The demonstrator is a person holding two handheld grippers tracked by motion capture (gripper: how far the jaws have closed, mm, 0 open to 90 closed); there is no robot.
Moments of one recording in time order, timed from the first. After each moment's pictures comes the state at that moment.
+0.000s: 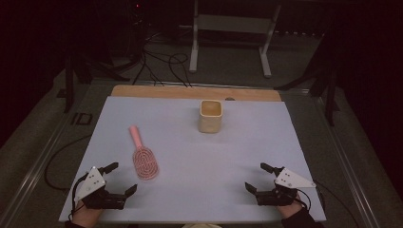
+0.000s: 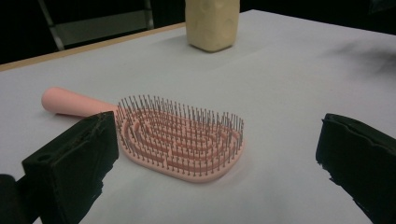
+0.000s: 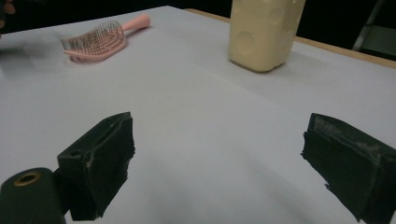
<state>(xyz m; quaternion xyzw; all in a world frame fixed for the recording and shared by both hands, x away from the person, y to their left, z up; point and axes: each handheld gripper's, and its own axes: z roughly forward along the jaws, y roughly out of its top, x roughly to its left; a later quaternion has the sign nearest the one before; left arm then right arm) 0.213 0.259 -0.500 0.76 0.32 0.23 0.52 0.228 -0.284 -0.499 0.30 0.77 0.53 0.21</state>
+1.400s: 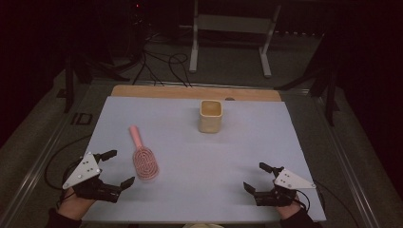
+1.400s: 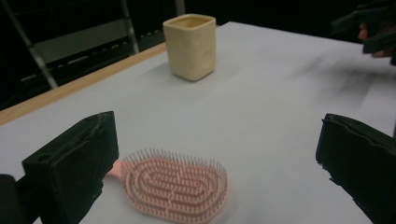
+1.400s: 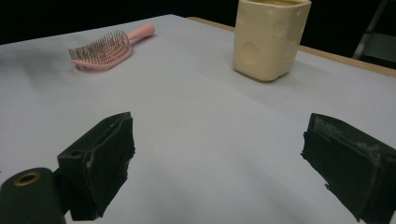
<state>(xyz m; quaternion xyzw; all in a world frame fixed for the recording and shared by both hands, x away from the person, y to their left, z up) 0.223 0.253 -0.425 0.78 0.27 0.21 0.52 0.226 -0.278 -0.493 0.30 0.76 0.54 0.21</state>
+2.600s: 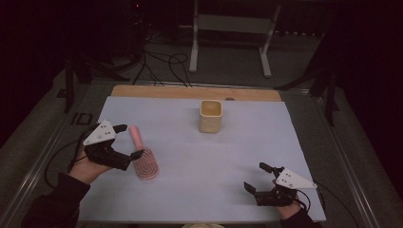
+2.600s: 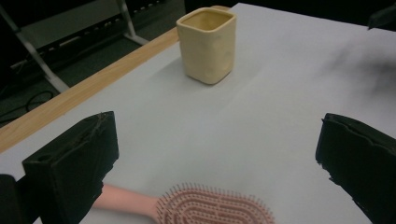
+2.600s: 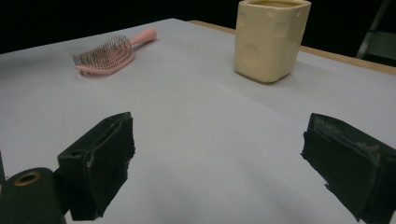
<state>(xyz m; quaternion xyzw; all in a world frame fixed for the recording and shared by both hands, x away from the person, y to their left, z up) 0.300 0.234 -0.392 0.82 0.27 0.19 0.46 0.225 -0.280 -0.493 0.31 0.75 0.55 0.20</state>
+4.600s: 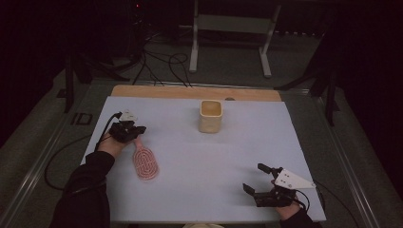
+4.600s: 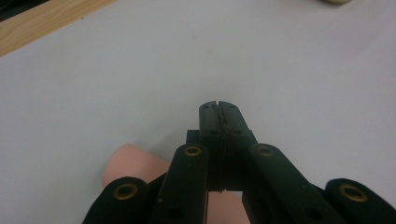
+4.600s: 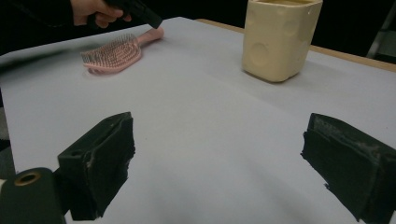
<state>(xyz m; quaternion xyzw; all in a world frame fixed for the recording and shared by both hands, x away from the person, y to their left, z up) 0.412 0.230 -0.489 0.85 0.37 0.17 0.33 0.225 -0.278 -0.494 0.30 0.76 0.55 0.19</state>
